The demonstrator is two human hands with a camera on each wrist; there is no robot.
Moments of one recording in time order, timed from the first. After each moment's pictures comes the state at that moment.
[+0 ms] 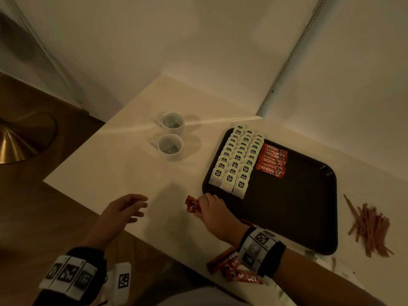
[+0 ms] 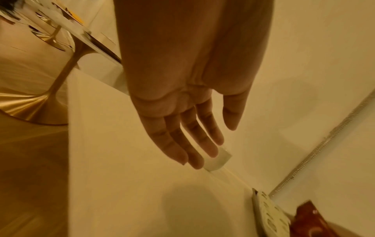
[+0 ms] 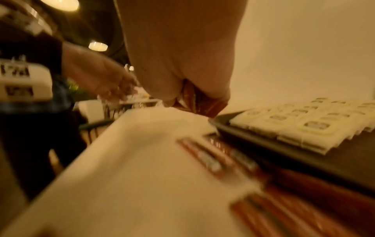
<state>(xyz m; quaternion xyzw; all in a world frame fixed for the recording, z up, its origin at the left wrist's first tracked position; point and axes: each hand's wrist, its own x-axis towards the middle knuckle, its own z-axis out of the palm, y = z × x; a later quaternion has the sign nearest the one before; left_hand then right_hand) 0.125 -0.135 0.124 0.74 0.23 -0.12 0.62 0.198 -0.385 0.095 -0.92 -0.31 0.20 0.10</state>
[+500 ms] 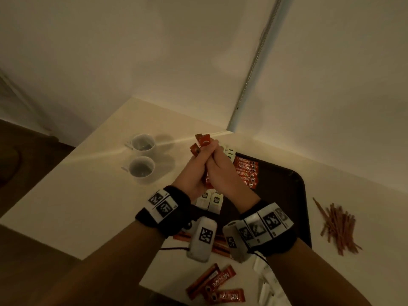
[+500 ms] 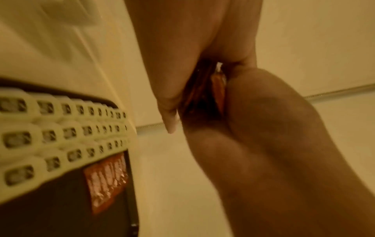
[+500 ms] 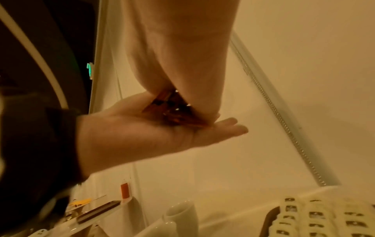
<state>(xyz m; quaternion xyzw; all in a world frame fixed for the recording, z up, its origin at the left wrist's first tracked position) 0.274 -0.328 0.221 0.45 0.07 -0.20 0.87 0.272 -0.407 0.239 -0.85 -0.12 0.02 0.51</state>
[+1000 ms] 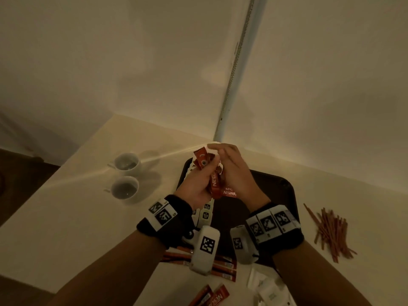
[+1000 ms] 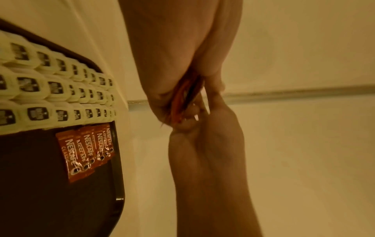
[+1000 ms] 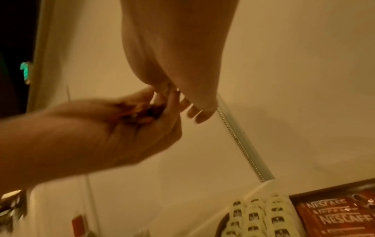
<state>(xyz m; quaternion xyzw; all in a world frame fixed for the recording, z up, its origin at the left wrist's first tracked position) 0.305 -0.367 0.222 0.39 0.09 -0.25 0.88 0.316 -0.476 0.229 -0.78 -0.08 -0.03 0.61</state>
